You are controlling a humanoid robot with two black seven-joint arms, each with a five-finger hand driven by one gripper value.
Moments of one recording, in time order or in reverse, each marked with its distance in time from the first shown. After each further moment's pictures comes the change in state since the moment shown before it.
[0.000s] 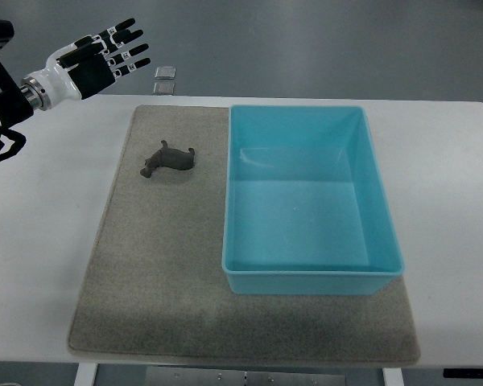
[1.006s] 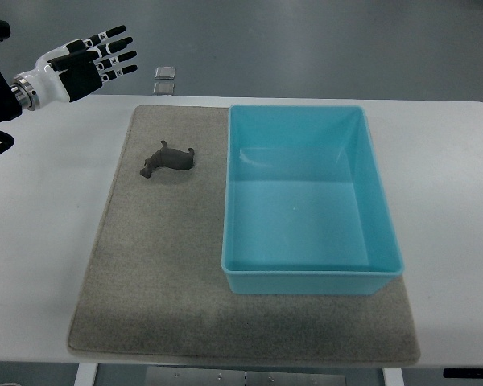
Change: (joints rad) left arm -0.018 0.015 0.001 0.049 0.240 0.000 -0.067; right arm 0.000 0.000 0.000 0.000 0.000 0.000 0.000
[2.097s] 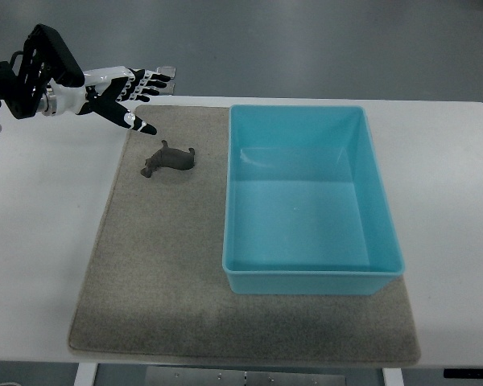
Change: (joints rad) left arm -0.048 0.097 0.169 -0.278 0.958 0.081 -0.322; right arm 0.001 0.000 0.000 0.000 0.000 0.000 0.000
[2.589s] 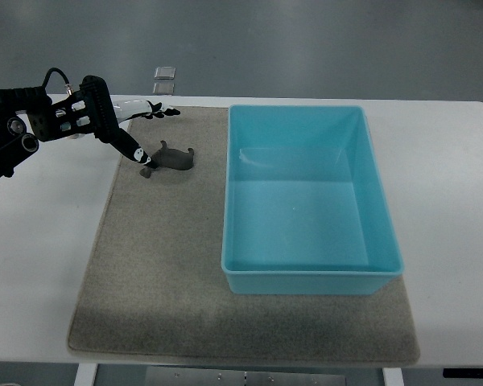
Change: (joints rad) left arm 0.047 -0.017 0.042 -0.114 0.363 0.197 -0.001; right arm -0.001 0.000 0.000 0.000 0.000 0.000 0.000
